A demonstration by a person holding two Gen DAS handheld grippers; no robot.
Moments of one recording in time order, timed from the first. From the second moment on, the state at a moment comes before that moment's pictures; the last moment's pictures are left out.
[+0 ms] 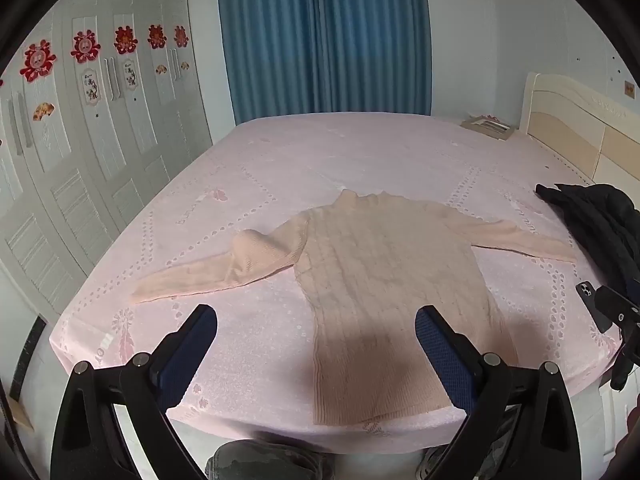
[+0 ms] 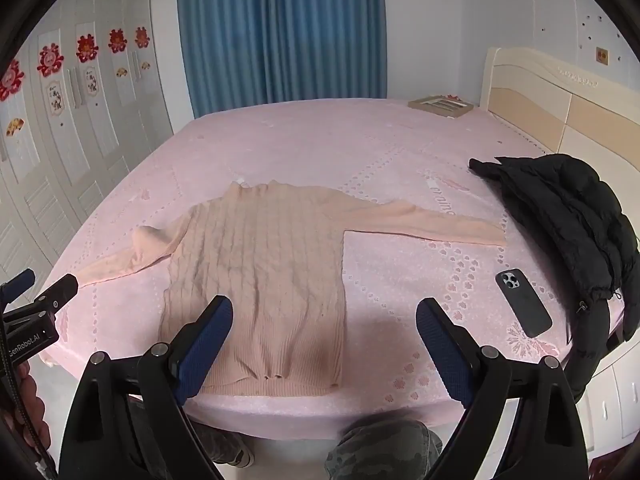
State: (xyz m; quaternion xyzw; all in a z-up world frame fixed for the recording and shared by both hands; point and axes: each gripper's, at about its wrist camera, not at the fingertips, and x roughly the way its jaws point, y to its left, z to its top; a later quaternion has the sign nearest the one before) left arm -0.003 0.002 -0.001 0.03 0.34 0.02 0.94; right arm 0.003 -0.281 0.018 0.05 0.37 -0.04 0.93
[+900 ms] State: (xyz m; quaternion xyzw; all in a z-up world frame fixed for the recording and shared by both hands) left arm -0.003 0.019 0.002 0.01 0.34 0.04 0.94; right arm -0.005 -0.271 0.027 0.05 0.36 -0.02 0.93
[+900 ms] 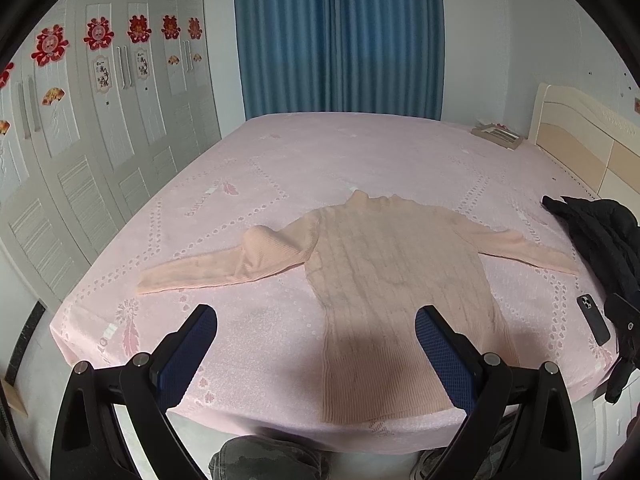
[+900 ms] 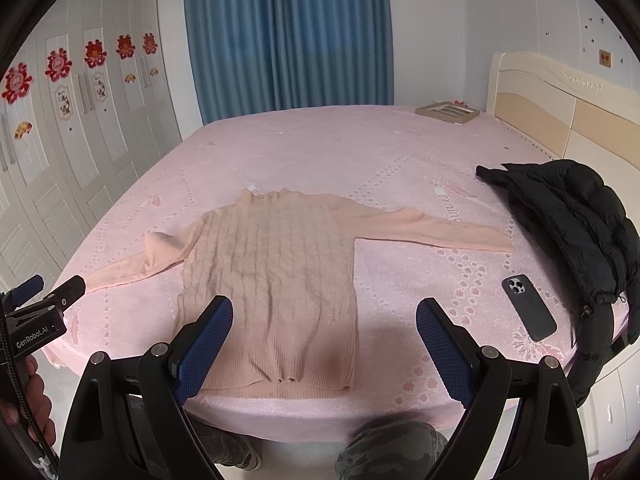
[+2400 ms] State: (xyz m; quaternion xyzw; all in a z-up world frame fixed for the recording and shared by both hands) left arm 0.026 0.038 -0.019 0.00 0.34 0.03 0.94; right arm 0.022 -0.265 0.011 0.04 0.36 -0.01 0.93
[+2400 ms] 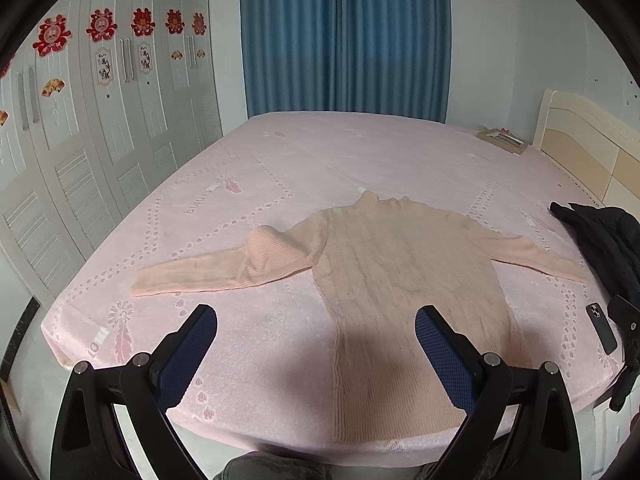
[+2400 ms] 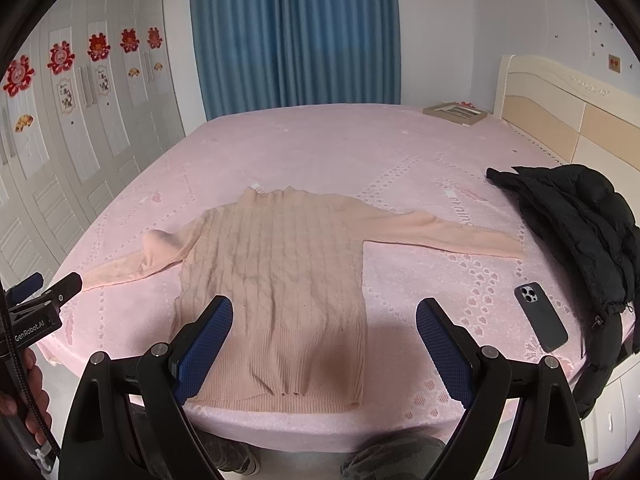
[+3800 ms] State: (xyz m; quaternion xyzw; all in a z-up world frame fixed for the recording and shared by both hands) left arm 0.219 0.341 -0.228 -0.20 0.40 0.24 0.86; right arm 0.219 -0.203 -0.173 0.06 0.41 0.03 0.91
